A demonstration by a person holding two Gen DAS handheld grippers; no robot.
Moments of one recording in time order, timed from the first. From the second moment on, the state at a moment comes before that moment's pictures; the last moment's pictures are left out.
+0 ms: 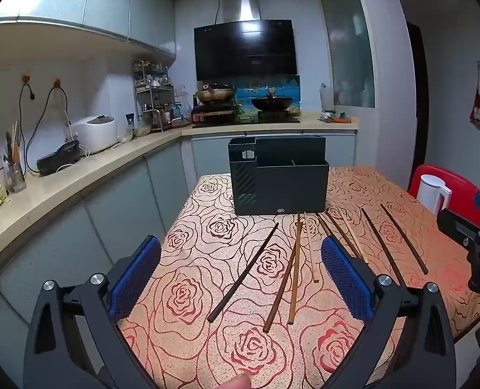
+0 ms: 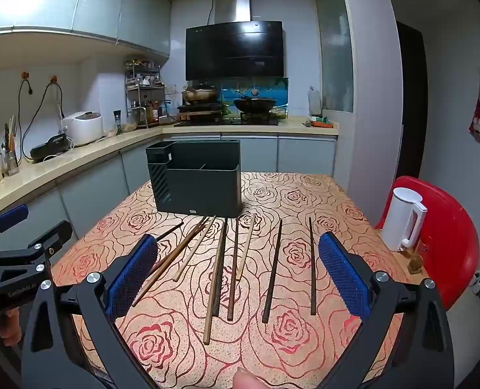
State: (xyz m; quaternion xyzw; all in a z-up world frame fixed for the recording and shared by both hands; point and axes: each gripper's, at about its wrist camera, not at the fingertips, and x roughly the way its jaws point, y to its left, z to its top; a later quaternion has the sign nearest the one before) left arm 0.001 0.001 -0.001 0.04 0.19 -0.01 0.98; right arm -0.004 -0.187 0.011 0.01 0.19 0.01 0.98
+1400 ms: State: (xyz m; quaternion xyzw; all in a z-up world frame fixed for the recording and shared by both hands) left arm 0.004 -0.003 -0.005 0.04 0.20 -0.02 0.98; right arm -0.009 -0.192 0.012 0.00 0.19 0.01 0.98
